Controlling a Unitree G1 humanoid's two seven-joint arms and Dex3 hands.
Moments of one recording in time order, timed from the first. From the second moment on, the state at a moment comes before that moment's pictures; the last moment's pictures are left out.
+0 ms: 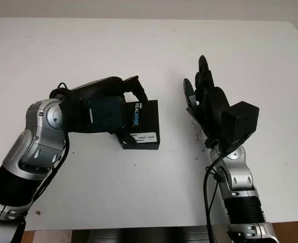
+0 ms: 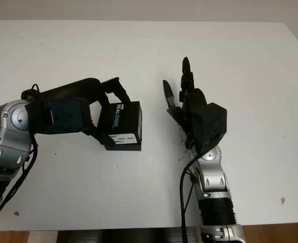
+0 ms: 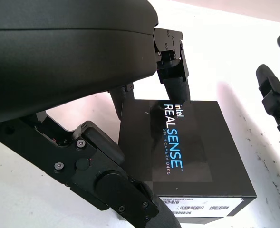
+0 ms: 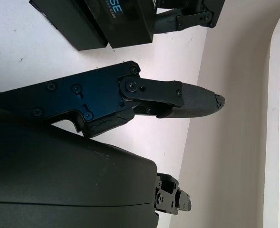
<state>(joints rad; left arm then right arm) -0.62 0.62 -0.26 -0.25 0.43 0.43 -0.71 -0.39 -0.08 -0.05 0.13 0.02 0.04 0.05</state>
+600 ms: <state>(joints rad) -0.62 0.60 -0.27 -0.25 0.45 0.43 -0.71 -0.39 -0.08 -0.05 0.13 0.01 0.04 0.05</state>
